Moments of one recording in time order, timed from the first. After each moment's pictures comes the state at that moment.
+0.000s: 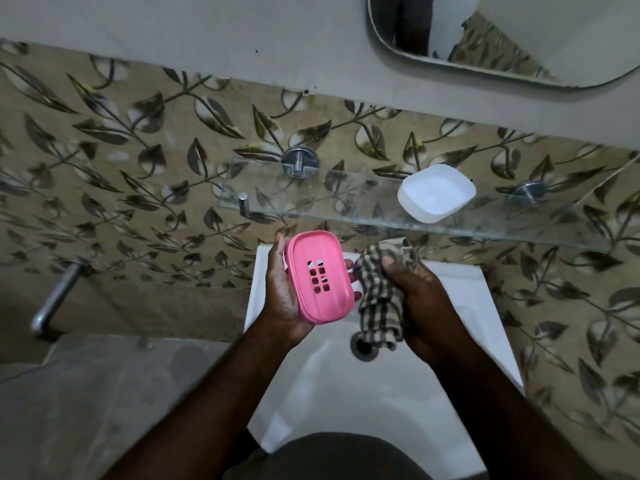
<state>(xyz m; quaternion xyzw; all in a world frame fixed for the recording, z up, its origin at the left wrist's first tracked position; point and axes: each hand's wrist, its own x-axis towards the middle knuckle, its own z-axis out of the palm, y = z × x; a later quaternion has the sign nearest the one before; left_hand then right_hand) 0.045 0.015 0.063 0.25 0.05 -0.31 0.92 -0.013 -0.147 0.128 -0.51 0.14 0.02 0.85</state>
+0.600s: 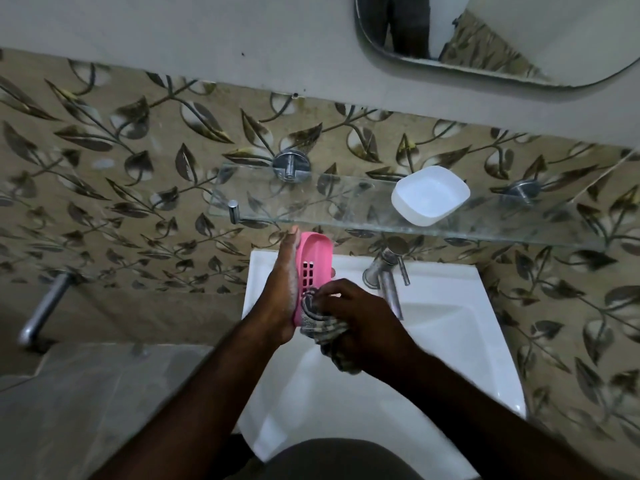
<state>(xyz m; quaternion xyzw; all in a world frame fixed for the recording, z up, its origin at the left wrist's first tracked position) 0.053 0.014 0.091 0.46 0.12 -0.28 0.83 -0.022 -0.114 0.111 -0.89 -0.08 0.06 0.45</state>
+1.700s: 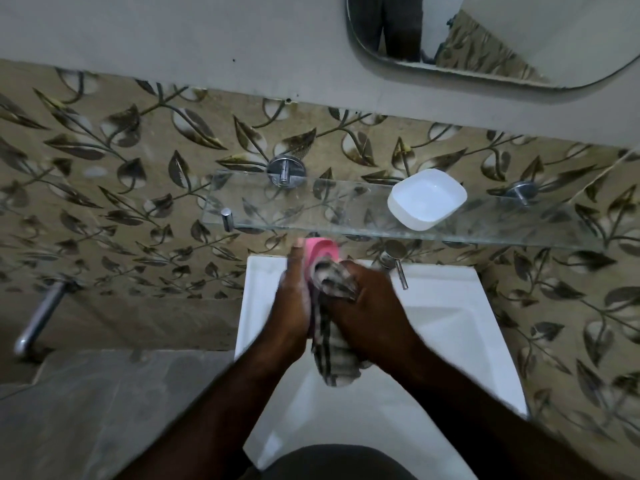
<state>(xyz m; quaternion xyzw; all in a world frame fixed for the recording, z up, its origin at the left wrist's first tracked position) 0.038 -0.004 0.105 0.50 0.10 -0.20 0.84 -0.004 -0.104 0.138 -0.84 0.02 -0.04 0.54</state>
